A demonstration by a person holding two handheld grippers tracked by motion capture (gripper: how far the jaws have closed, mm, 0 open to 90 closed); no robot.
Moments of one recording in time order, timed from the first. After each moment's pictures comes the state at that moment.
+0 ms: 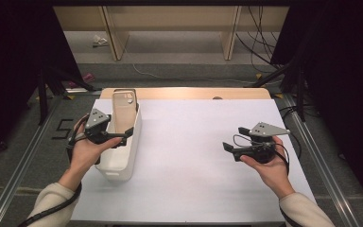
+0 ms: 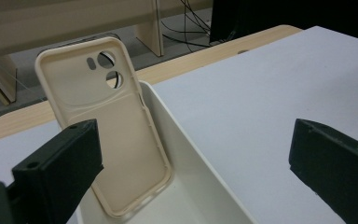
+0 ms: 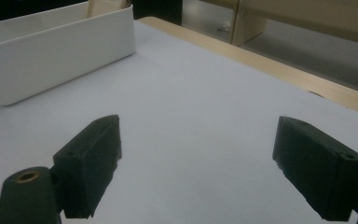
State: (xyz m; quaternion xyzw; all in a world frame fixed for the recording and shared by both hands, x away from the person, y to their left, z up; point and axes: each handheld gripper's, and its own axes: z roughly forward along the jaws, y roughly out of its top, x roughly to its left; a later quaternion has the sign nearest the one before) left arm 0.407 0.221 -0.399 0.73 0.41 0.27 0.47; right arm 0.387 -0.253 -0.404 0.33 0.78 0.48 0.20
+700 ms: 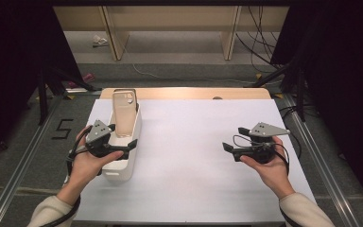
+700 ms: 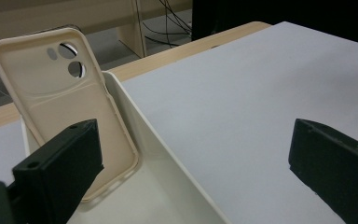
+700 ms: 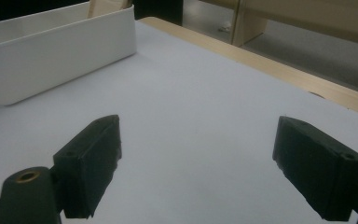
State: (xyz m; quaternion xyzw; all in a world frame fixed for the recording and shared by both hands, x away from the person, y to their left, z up) left arm 0.376 0.212 -0.405 0.74 0.39 0.25 0.48; right arm 0.386 -0.252 -0.404 0.33 0.78 0.48 0.20
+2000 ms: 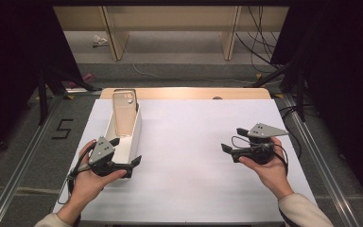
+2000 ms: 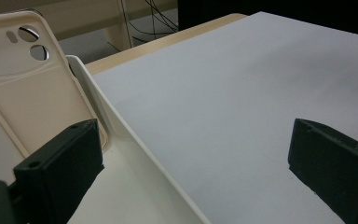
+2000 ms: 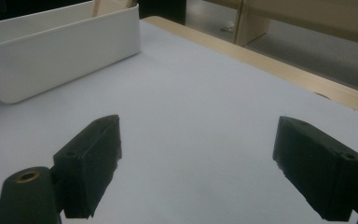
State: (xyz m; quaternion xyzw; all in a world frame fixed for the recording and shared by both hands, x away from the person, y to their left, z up) left arm 0.338 0.199 -0.423 0.75 0.37 0.26 0.49; right arm 0.385 -0.249 -0.405 0.33 0.79 0.48 0.20
